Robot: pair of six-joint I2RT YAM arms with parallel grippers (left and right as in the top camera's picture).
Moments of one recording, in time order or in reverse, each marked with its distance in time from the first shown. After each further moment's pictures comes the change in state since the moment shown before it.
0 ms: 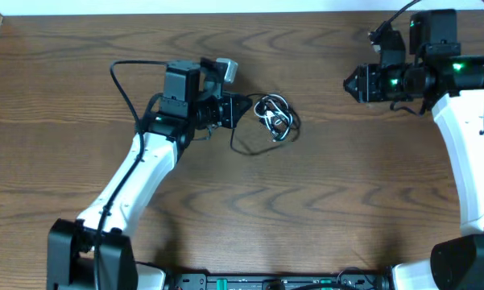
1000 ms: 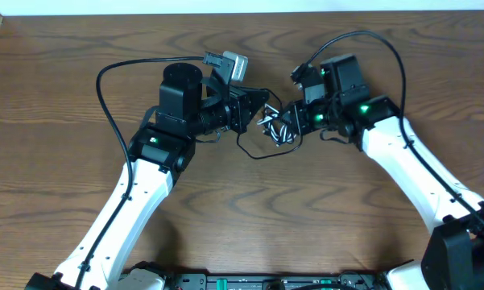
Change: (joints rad) left arm -0.094 -0.198 -0.002 0.065 0.002 -0.078; right arm 0.330 0.000 -0.392 0.508 -0.054 0.155
